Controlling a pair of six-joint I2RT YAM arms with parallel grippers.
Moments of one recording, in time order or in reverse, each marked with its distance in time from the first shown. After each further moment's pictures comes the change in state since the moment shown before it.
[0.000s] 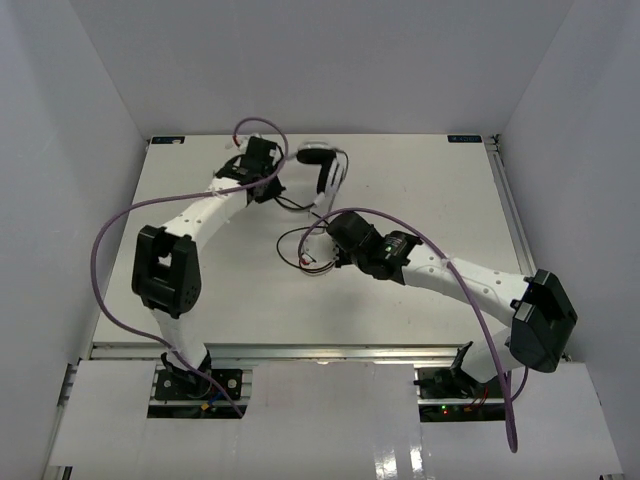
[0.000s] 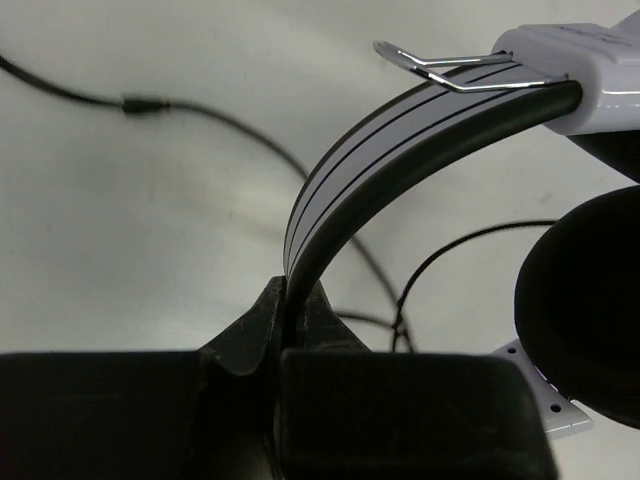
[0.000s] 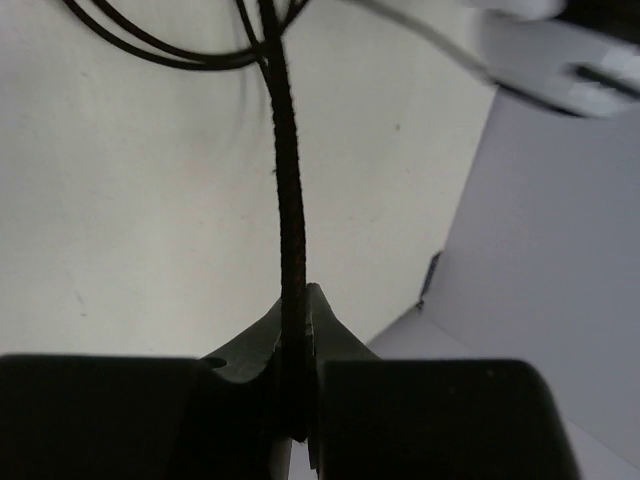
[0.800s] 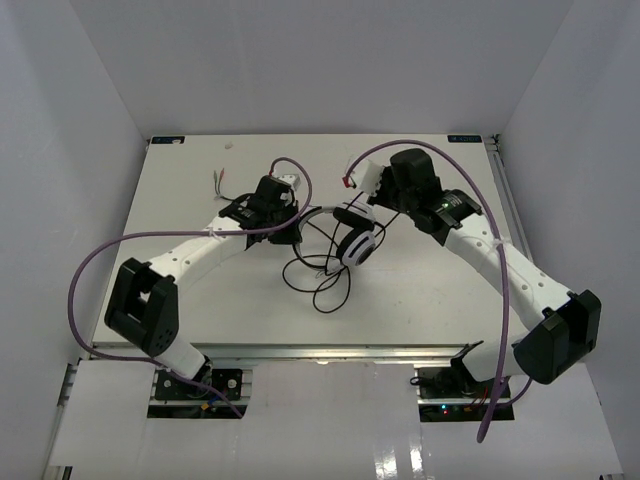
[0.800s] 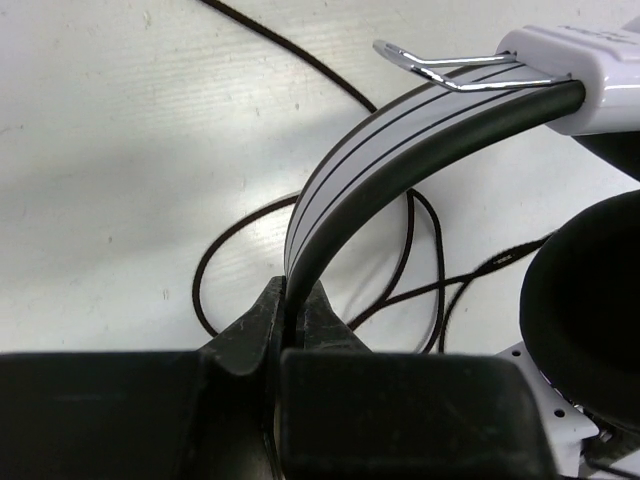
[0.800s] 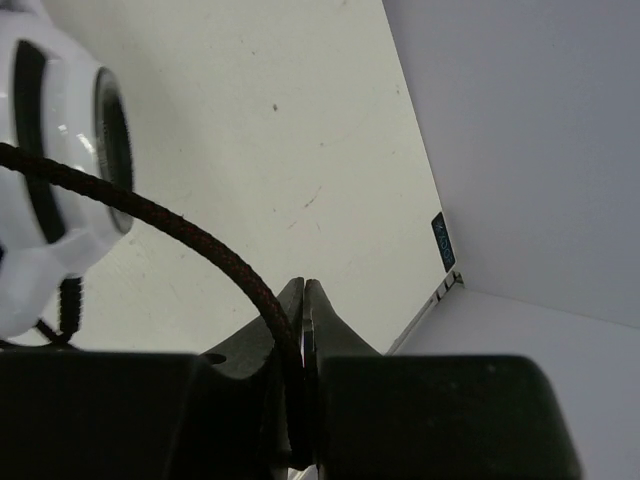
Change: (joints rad) left arm -0.191 -0.237 -0.370 0.048 0.281 0.233; right arm -0.349 -0.079 0.193 0.007 -0.249 0.095
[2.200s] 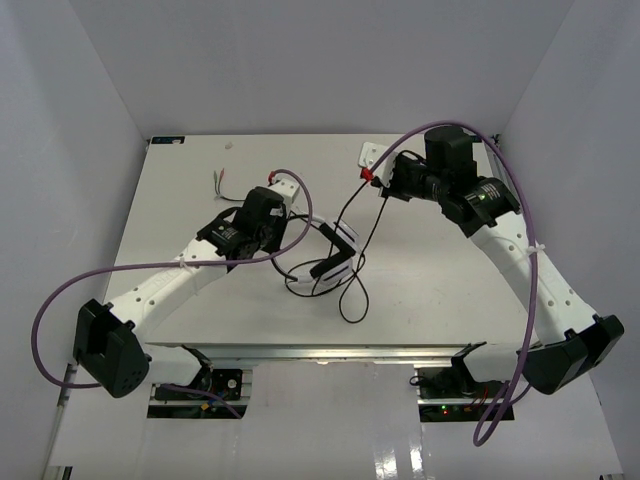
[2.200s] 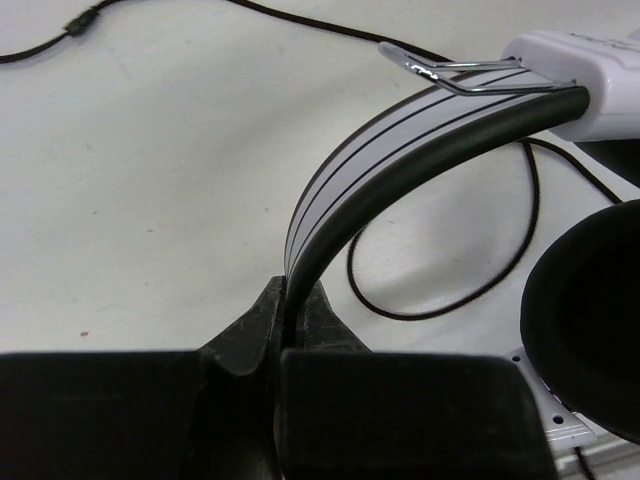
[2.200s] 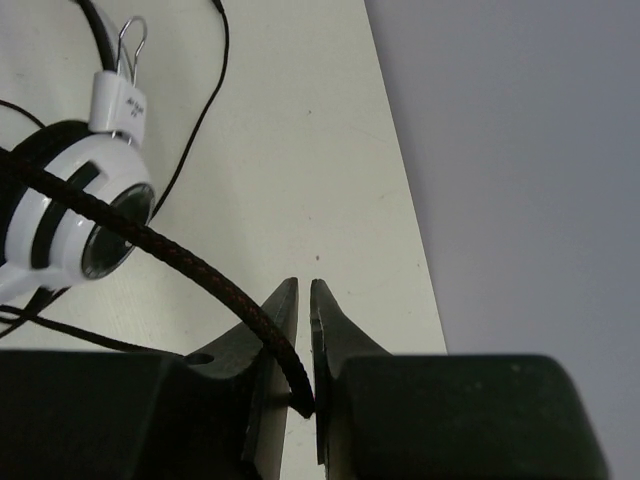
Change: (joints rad) left arm -0.081 -0.262 -0.069 -0.105 -0.286 0.322; right arm -0.105 -0.061 0.189 -0.114 -0.532 -0.055
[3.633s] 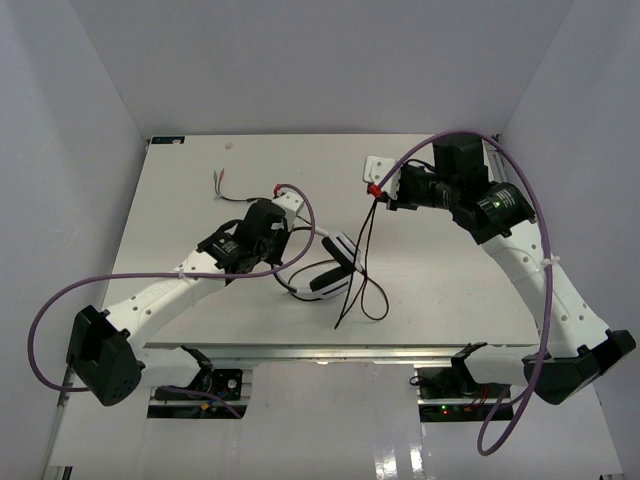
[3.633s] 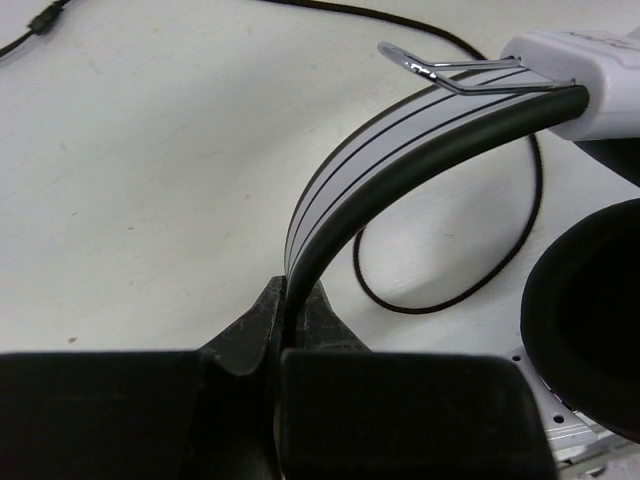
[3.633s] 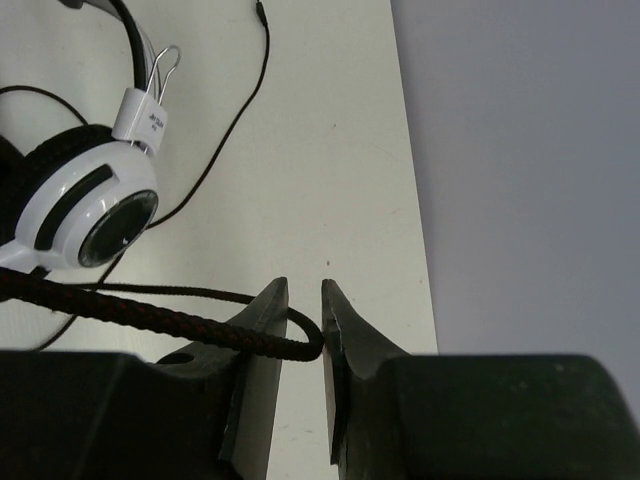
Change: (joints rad) left arm -0.055 -0.055 -0.104 0.056 0.016 0.038; right arm 0.009 -0.049 0.029 -0.121 -0.066 -0.075
